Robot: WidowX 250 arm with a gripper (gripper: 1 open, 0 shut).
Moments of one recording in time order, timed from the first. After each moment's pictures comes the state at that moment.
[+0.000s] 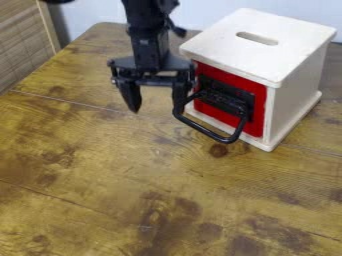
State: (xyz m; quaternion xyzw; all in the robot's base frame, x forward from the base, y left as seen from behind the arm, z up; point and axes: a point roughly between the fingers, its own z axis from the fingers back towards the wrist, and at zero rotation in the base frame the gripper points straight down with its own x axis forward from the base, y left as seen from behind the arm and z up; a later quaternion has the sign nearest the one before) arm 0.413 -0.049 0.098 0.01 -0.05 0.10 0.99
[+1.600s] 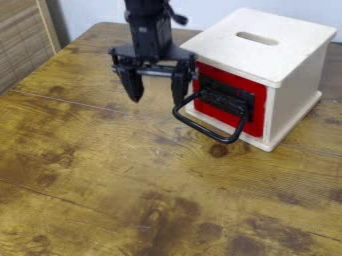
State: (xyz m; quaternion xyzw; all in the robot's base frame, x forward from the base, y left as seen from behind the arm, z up) arm 0.420 -0.043 0.108 0.00 -0.07 0.06 1.00
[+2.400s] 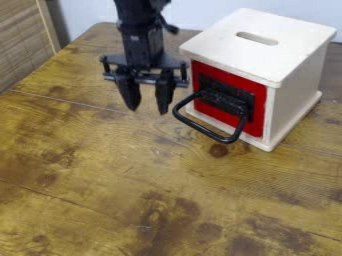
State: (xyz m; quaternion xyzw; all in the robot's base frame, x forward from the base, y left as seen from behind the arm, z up) arm 0.408 -0.042 0.124 0.00 -0.06 0.06 1.00
